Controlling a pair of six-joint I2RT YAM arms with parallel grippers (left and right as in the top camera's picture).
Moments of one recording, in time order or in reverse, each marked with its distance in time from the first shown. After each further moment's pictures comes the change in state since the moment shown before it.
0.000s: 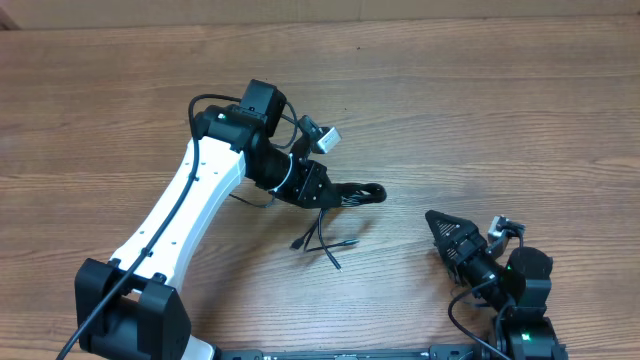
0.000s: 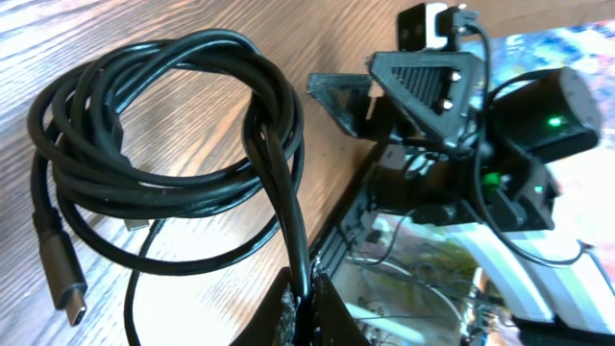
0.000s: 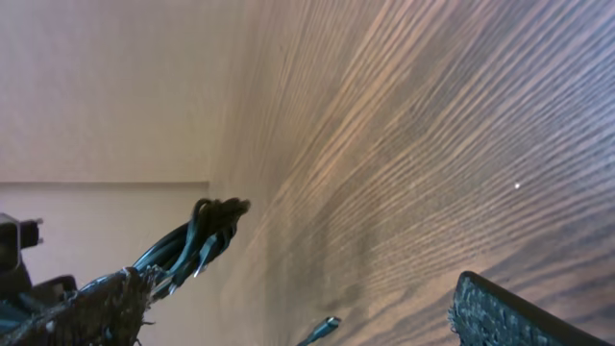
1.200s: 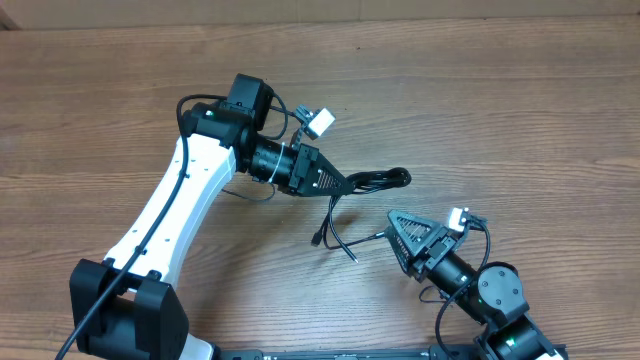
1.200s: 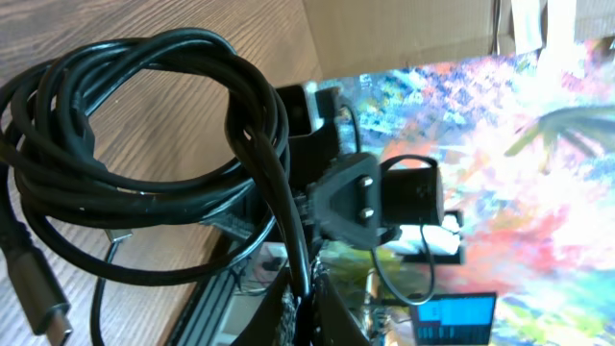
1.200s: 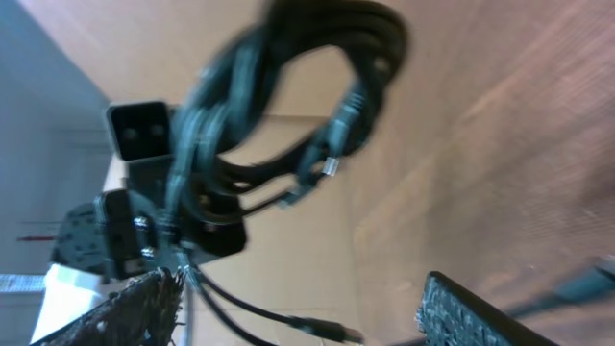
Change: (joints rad) left arm 0.045 0.000 0.001 0.036 0.349 -0.031; right arm 0.570 0.048 0.006 0.472 0.330 0.418
